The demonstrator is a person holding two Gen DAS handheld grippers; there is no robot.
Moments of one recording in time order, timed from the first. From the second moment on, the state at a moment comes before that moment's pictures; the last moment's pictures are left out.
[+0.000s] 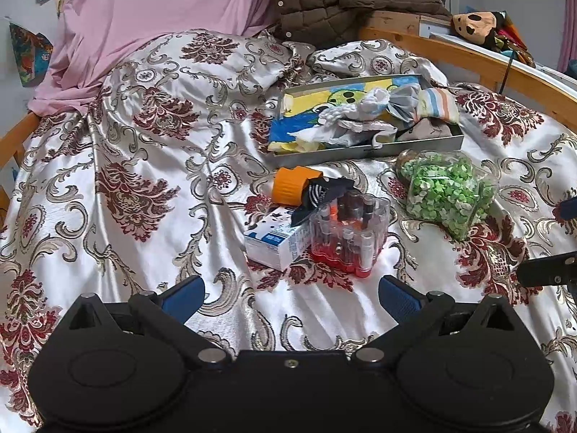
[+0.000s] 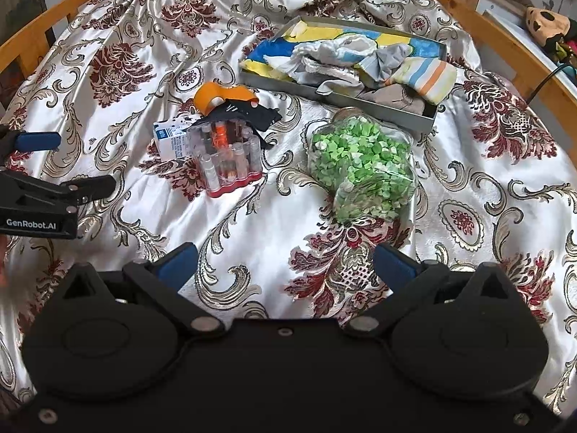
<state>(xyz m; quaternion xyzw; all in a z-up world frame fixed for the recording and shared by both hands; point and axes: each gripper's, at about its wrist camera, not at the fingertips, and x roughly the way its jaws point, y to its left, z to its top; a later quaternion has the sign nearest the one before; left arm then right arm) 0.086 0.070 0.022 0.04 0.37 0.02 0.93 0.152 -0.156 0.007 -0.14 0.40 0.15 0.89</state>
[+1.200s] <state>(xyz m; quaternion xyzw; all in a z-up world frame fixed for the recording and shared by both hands) 0.132 0.112 0.023 0.09 0.33 0.10 0.93 0.232 -0.086 -0.017 -0.11 0.39 0.19 0.89</state>
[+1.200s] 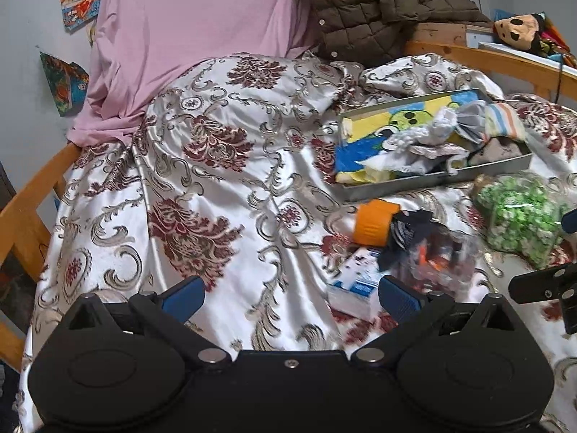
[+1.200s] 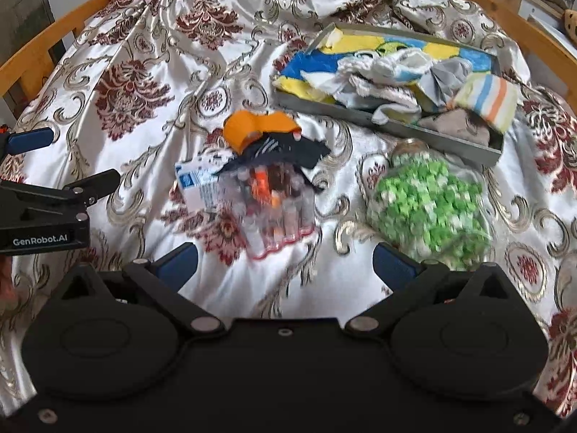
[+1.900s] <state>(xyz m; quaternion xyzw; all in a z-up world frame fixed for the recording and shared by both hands) 0.221 0.096 0.000 0.25 0.30 0.00 0.92 0.344 -0.073 -0.027 -0.14 0.33 0.23 0.91</state>
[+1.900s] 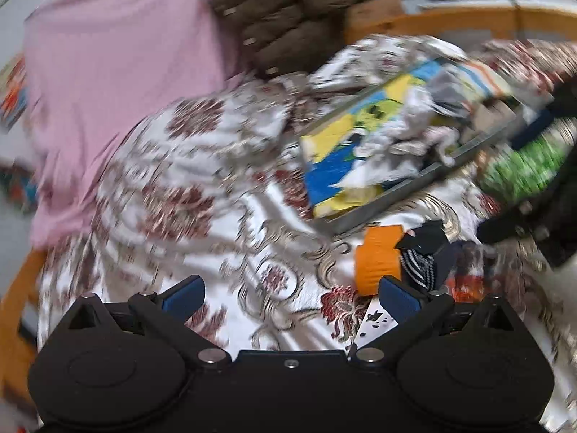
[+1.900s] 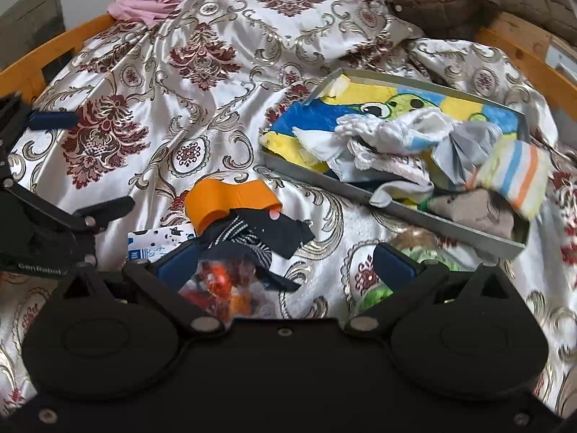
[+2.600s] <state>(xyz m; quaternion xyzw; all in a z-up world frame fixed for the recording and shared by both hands) 0.261 0.078 -0.025 0.41 0.27 -0.15 0.86 0.448 -0.068 -0.034 -0.16 0.37 0.27 0.87</state>
